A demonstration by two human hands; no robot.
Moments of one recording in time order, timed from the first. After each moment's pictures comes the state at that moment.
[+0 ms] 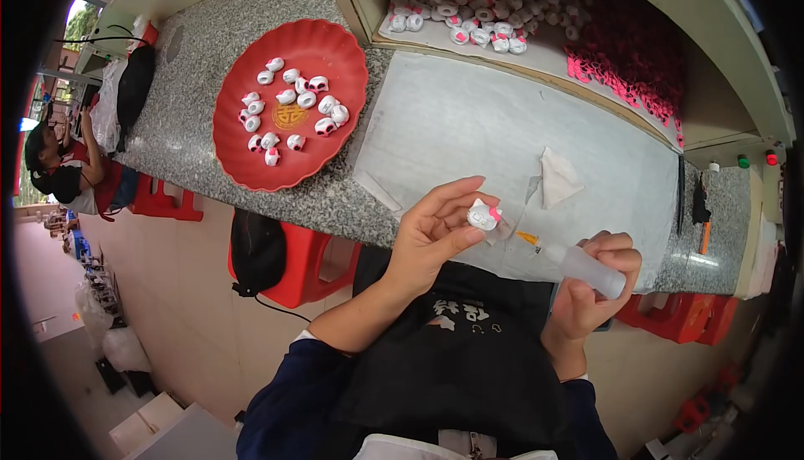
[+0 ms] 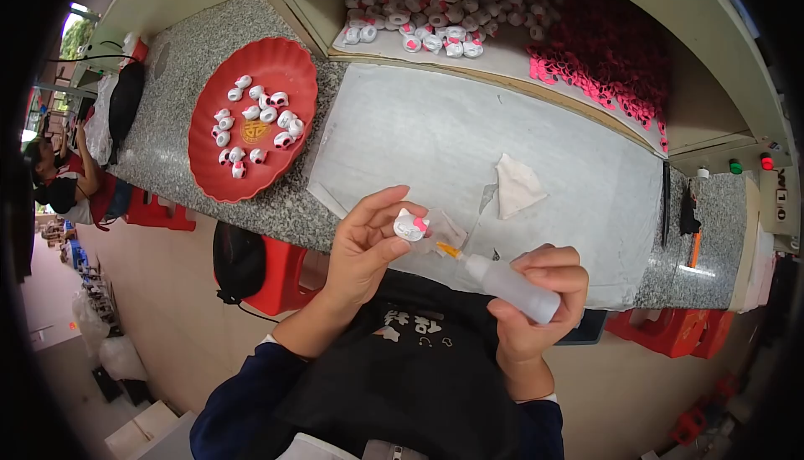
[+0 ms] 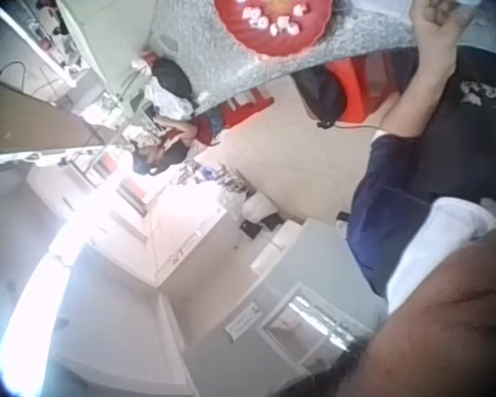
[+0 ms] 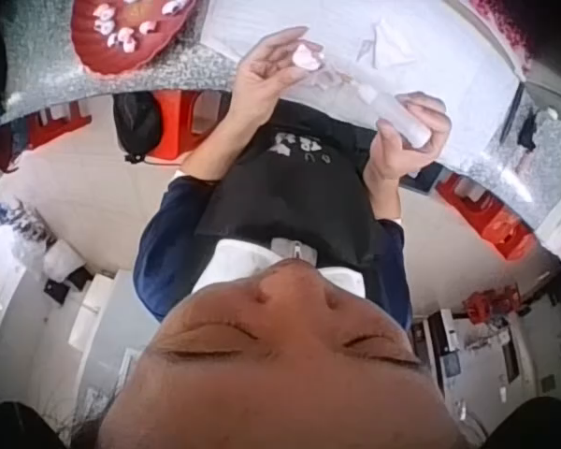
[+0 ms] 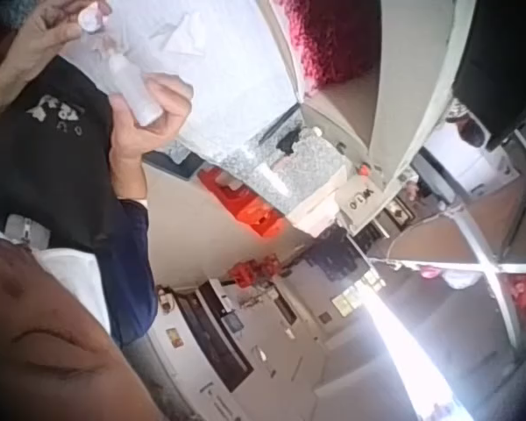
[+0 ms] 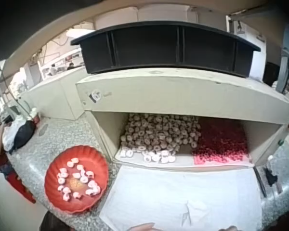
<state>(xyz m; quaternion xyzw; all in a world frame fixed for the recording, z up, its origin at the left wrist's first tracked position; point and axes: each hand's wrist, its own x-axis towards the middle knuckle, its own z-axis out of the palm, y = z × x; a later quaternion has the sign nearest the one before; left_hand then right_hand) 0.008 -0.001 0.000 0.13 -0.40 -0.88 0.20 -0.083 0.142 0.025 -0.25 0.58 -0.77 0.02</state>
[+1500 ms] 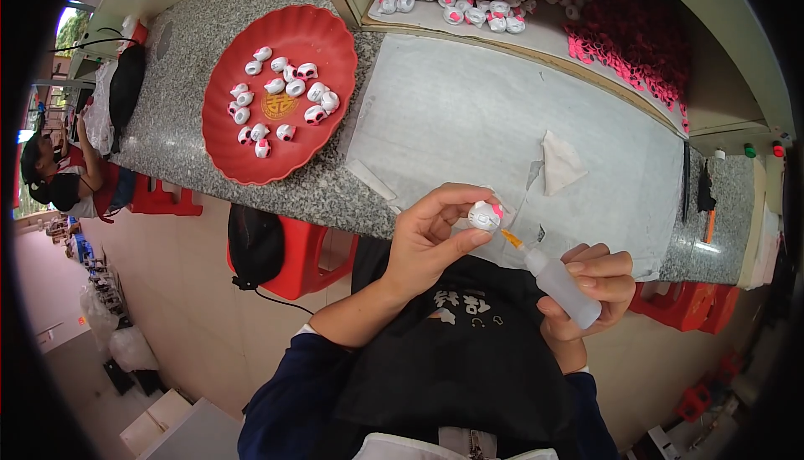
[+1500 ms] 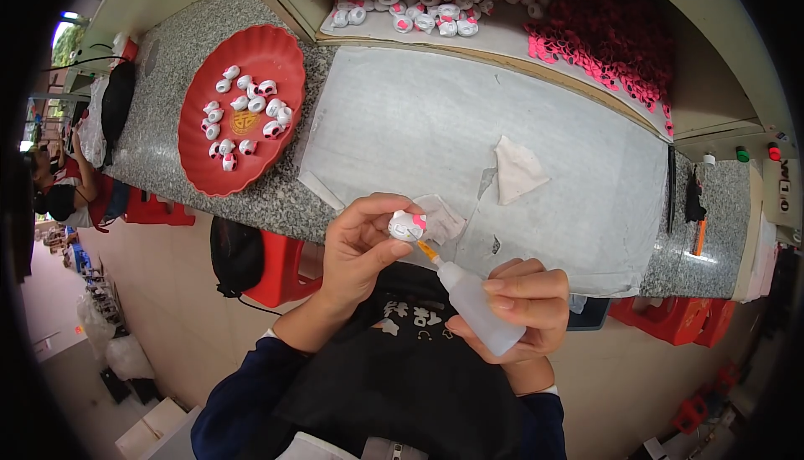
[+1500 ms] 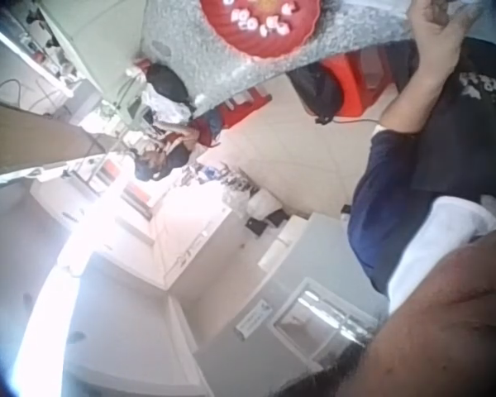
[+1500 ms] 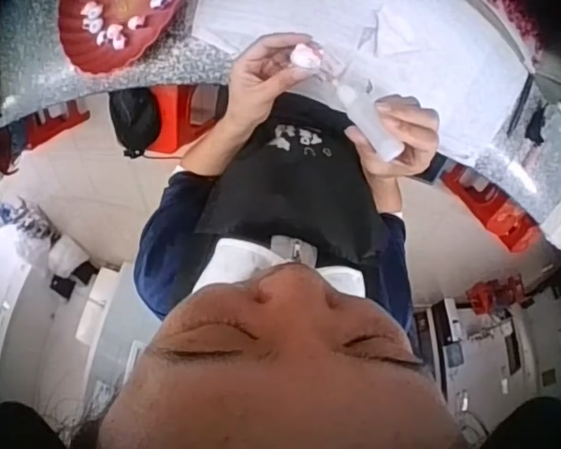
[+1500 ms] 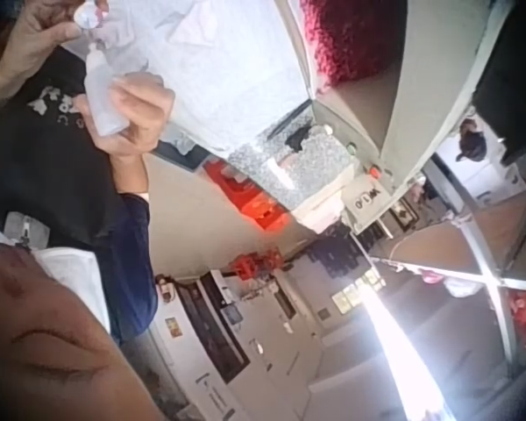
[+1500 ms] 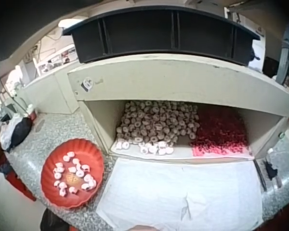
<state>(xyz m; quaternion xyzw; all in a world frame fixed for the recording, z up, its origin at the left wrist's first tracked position) 0.008 0.004 -0.003 0.12 -0.47 -0.85 0.21 -0.076 0.142 0.026 -0.41 0.60 -0.69 -0.04</state>
